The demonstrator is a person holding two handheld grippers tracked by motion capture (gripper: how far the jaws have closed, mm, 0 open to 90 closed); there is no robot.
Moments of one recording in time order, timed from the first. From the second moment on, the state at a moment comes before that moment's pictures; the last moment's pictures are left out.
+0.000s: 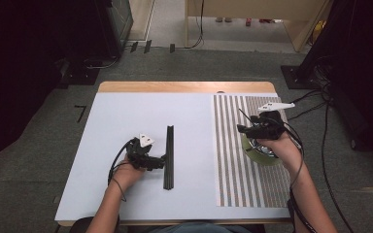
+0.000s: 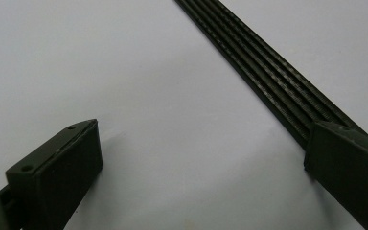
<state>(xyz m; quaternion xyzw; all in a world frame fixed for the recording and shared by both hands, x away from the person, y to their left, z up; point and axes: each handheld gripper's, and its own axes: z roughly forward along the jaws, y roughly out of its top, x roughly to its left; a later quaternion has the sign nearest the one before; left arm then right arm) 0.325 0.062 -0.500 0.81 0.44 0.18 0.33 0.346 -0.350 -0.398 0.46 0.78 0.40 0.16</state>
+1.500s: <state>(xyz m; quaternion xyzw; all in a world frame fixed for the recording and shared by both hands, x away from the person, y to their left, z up) 0.325 0.062 -0.501 0.81 0.44 0.18 0.33 0.330 -0.282 -0.393 0.42 0.81 0.38 0.14</state>
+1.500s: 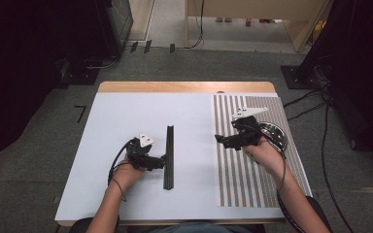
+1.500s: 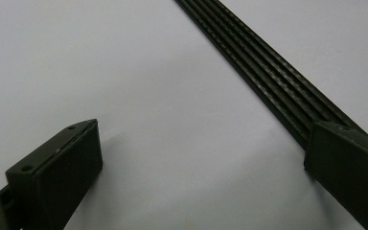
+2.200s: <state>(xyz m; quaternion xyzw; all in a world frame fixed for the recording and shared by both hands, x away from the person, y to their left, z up) 0.325 0.062 -0.501 0.81 0.44 0.18 0.34 0.318 -0.254 -0.390 0.40 0.82 0.38 0.13</state>
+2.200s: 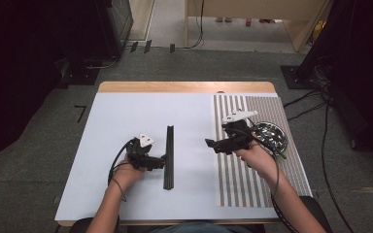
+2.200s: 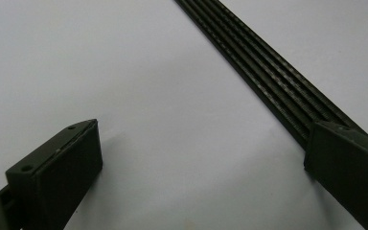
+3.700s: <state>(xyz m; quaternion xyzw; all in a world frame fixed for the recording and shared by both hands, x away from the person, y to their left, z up) 0.325 0.062 -0.500 0.82 0.44 0.18 0.33 0.304 -0.196 -0.431 0.34 0.86 0.38 0.09</state>
